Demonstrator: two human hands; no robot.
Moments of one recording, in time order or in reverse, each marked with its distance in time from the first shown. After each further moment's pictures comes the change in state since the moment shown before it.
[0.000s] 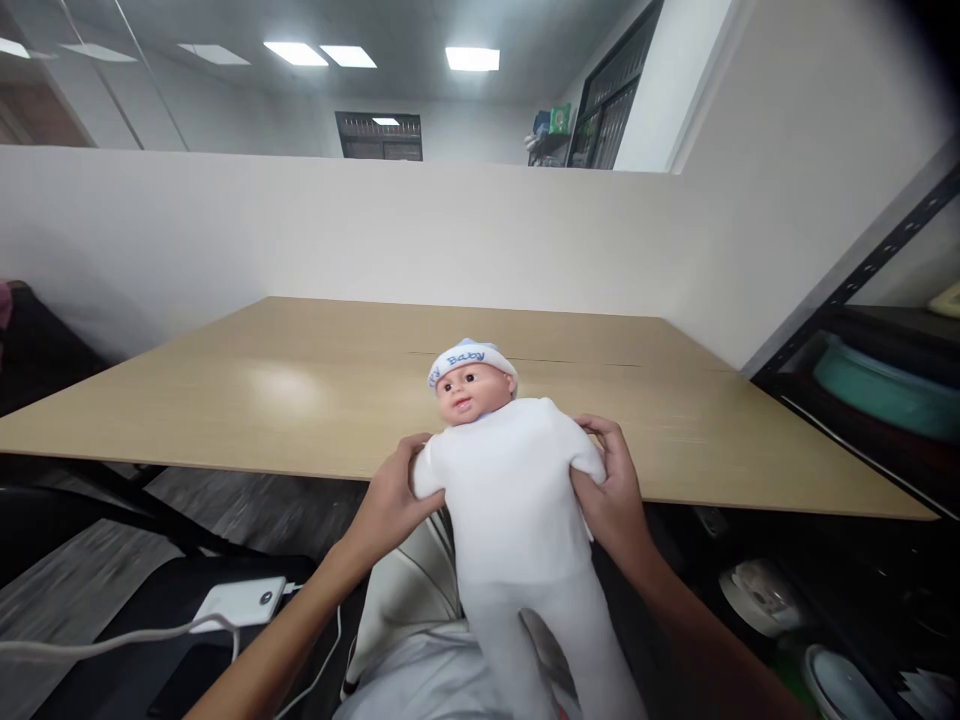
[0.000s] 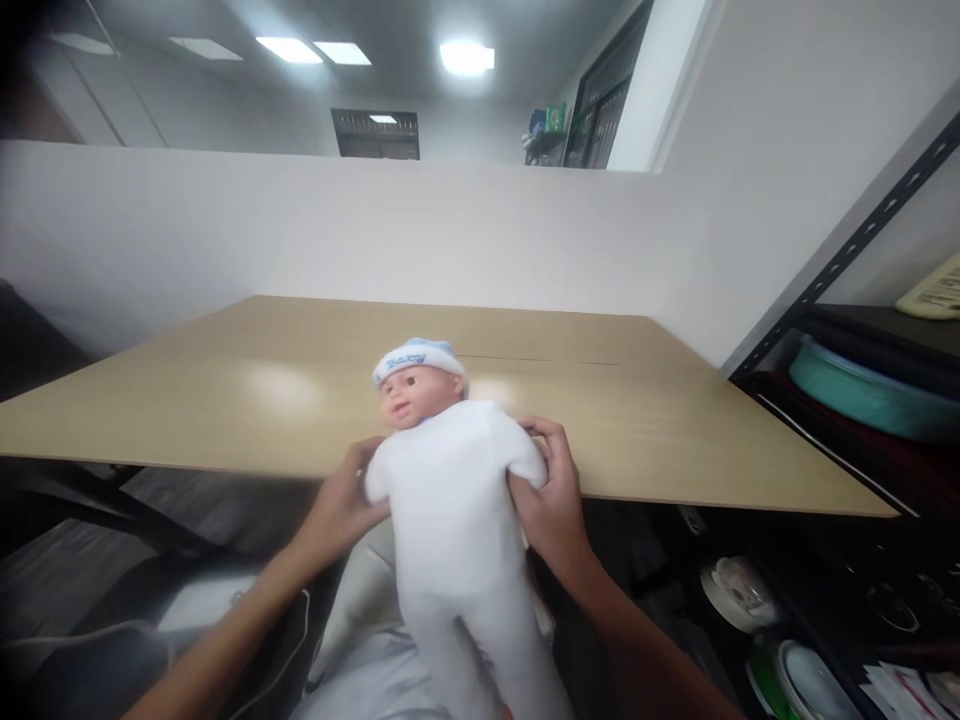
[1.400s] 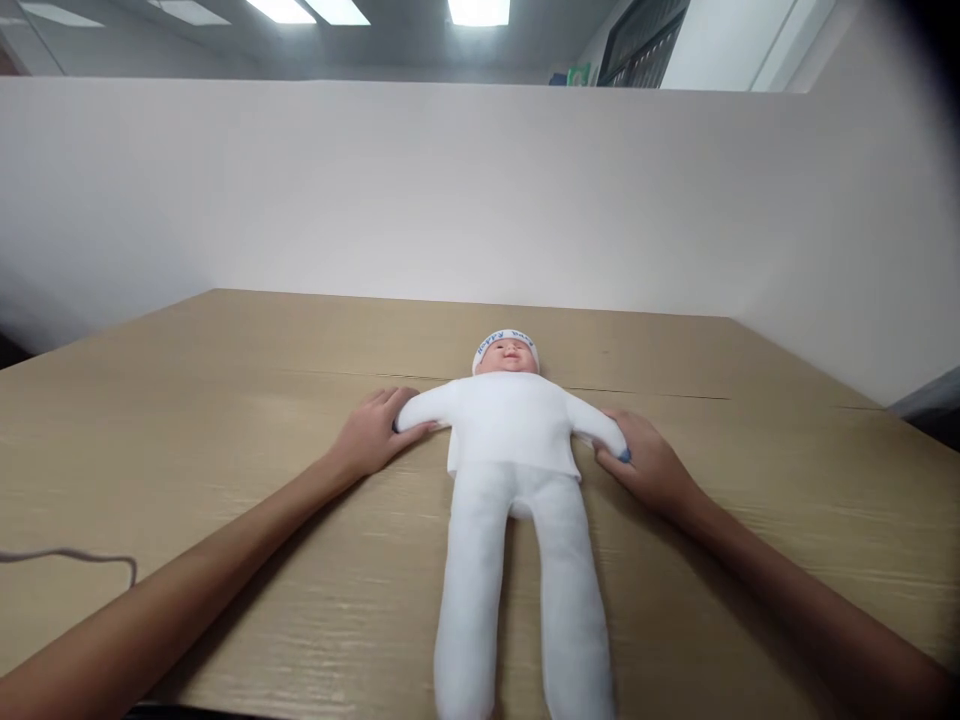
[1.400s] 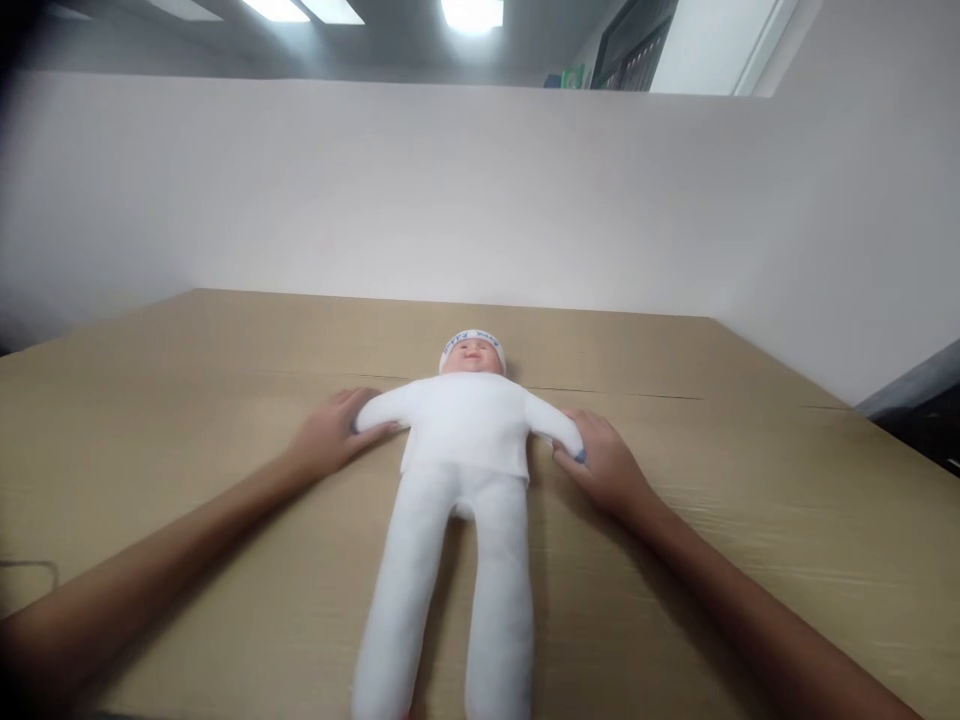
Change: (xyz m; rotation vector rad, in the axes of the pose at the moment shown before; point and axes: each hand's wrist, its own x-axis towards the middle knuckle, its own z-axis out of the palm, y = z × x) left_hand 0.253 -0.158 0.032 0.404 -0.088 0.085; right_hand 0.206 0.258 -0.001 -0.695 -0.401 -0.224
